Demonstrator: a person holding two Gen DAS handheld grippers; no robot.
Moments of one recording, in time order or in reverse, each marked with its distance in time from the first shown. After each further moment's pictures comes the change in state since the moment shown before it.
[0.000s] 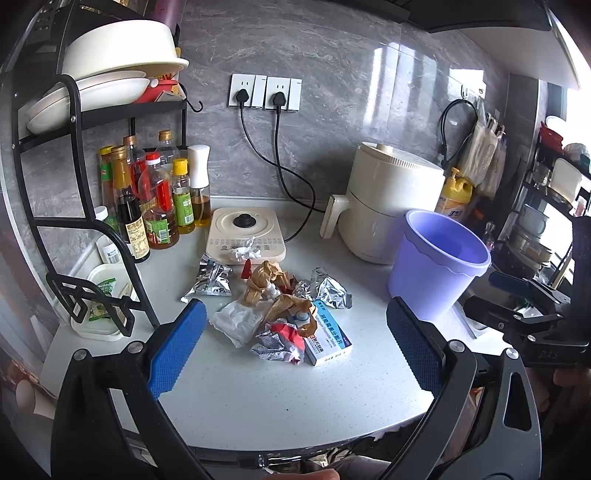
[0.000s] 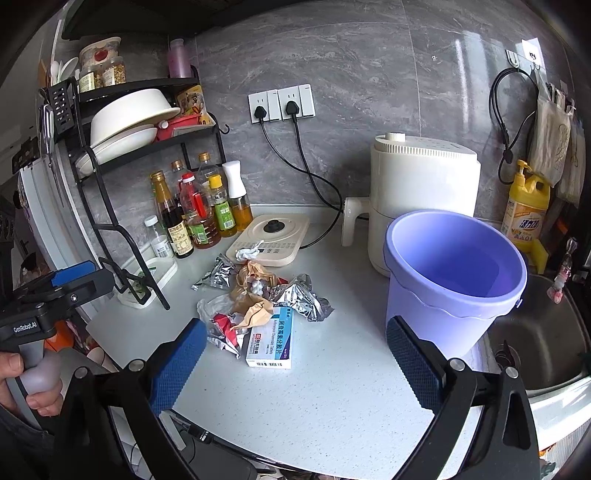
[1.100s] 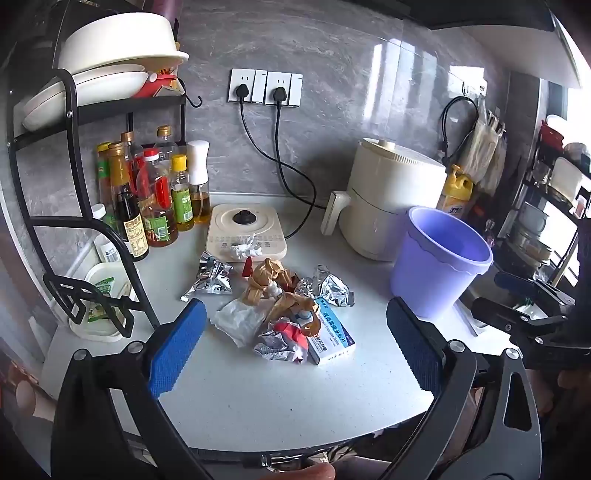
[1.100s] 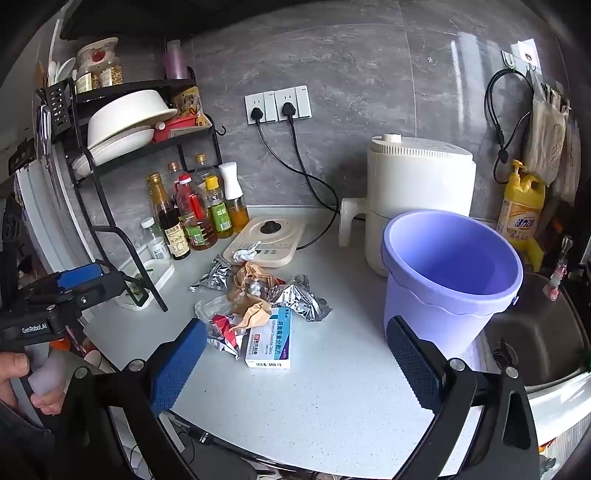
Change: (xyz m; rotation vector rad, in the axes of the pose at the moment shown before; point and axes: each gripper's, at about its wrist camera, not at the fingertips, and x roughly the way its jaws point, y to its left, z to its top) left arm 0.008 0.005 0.004 0.025 0.010 -0.003; right arm -0.002 0.004 0.000 0.004 -0.005 -0.017
